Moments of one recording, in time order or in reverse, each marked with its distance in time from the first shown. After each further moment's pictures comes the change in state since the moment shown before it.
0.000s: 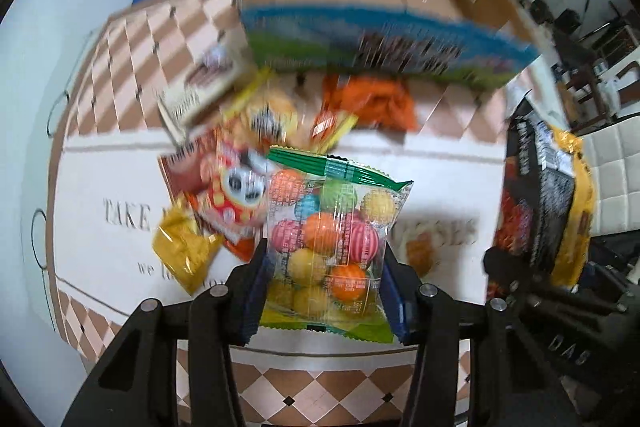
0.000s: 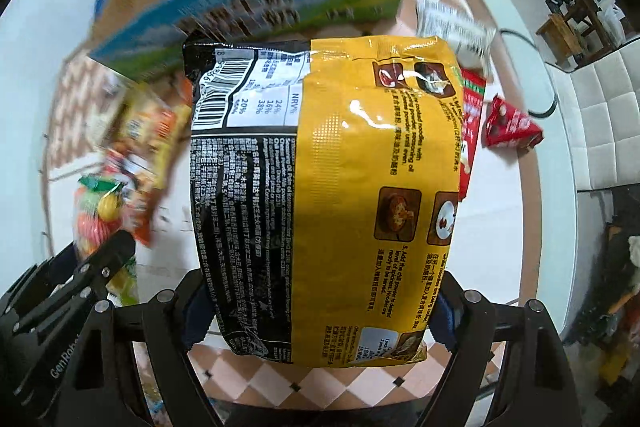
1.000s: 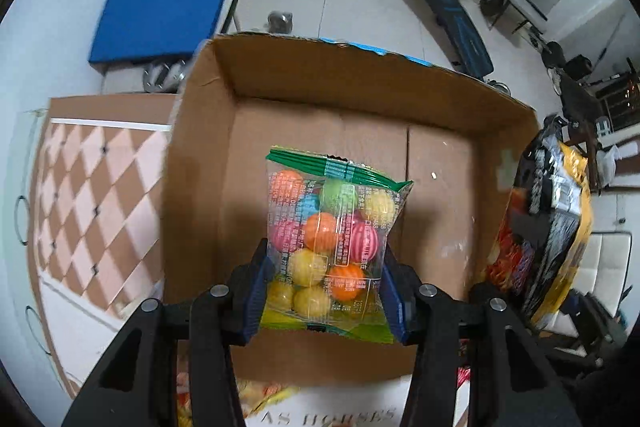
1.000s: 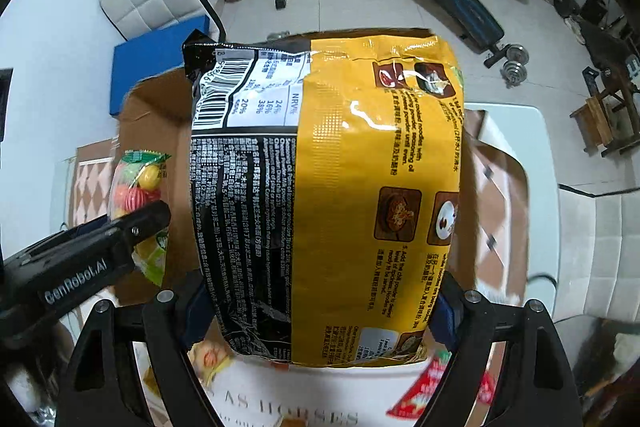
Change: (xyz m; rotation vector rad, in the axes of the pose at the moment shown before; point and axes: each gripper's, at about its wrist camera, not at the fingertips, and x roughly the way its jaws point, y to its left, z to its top) left arm 0.065 0.008 0.312 -0.122 0.076 -0.090; right arm -0.042 0.025 0.302 -0.117 -0.061 0.044
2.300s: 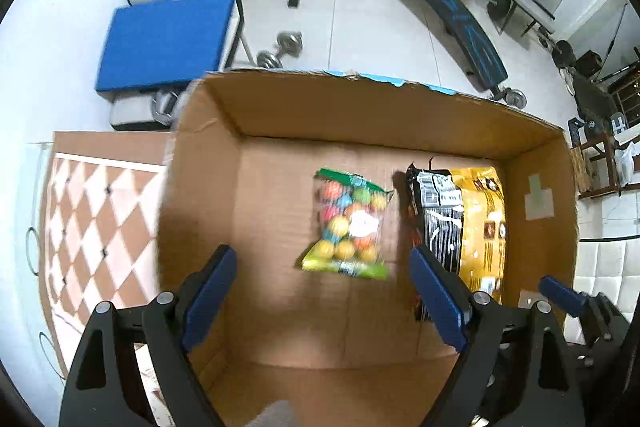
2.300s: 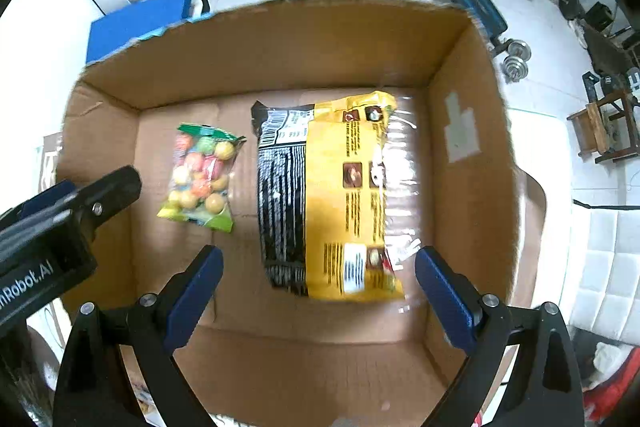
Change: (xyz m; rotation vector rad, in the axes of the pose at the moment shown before) left arm -0.003 0.000 -0.002 0.053 -0.105 0.098; right arm 0.035 -0.002 0.013 -0.044 0.061 -0.067
